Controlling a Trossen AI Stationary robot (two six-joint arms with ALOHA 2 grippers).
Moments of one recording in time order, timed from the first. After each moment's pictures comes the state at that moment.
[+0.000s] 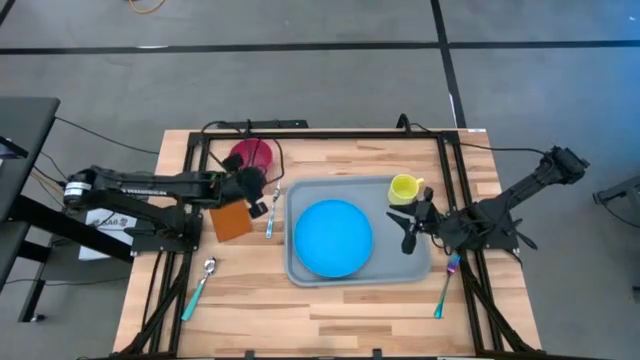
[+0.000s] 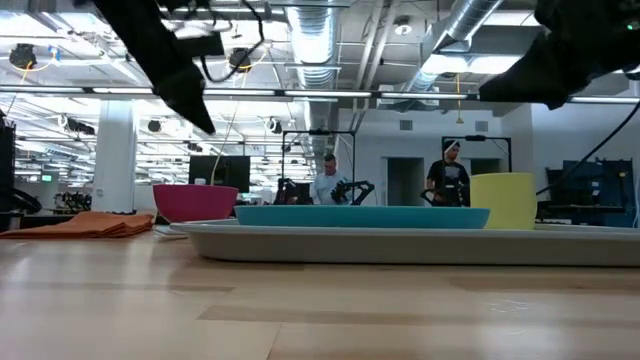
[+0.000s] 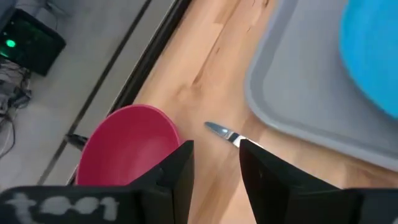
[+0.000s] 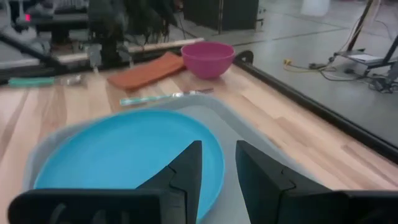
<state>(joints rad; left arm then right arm) 0.10 1.12 0.79 -0.57 -0.56 -0.09 0.51 0.79 0.33 0.03 0.89 0.32</state>
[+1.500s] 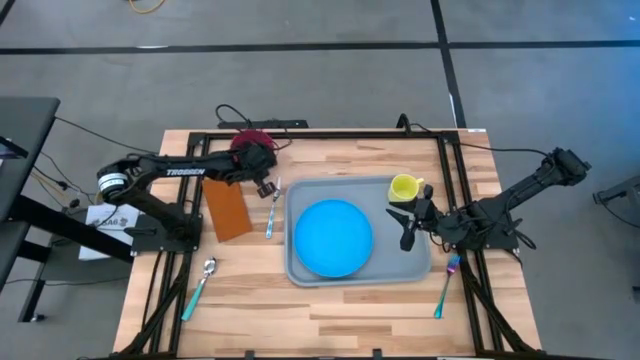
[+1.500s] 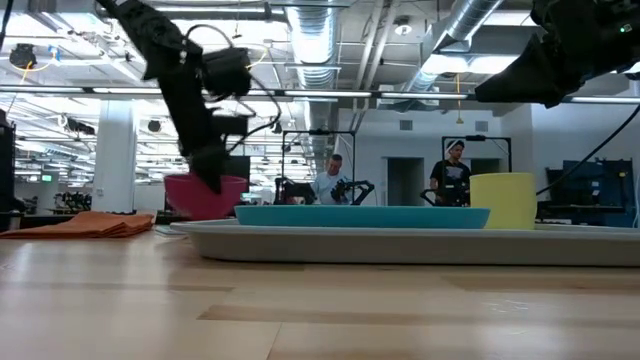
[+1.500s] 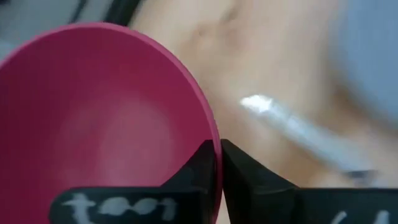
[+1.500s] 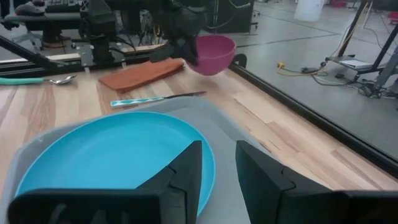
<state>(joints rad) 0.46 1.45 0.81 -0.41 -0.33 0.09 0.48 0.79 0.33 0.03 0.89 0.28</state>
